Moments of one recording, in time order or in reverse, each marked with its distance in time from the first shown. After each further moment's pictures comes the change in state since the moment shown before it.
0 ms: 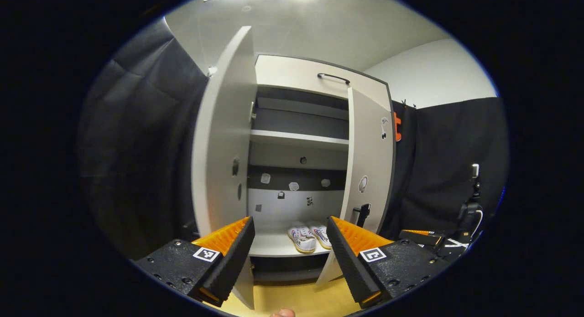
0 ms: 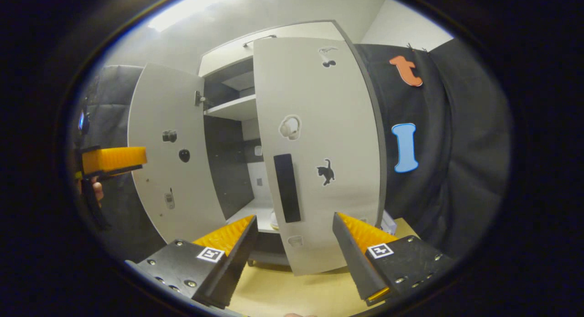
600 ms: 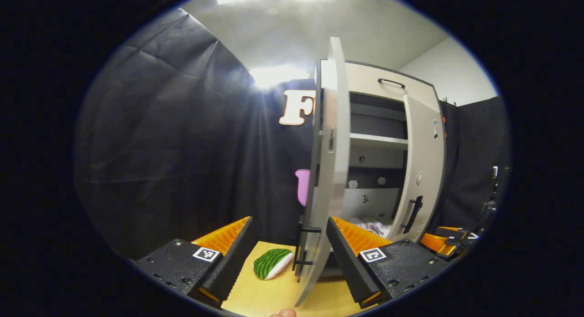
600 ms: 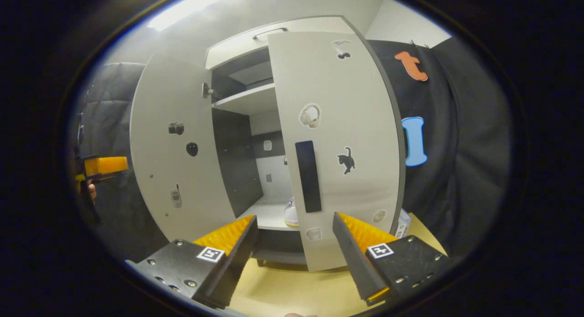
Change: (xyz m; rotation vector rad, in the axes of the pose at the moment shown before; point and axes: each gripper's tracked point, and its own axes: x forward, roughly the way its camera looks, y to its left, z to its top) left arm -0.033 0.131 -0.011 0.010 0.023 0.270; right arm 0.010 0.032 -0.020 0.013 0.003 0.003
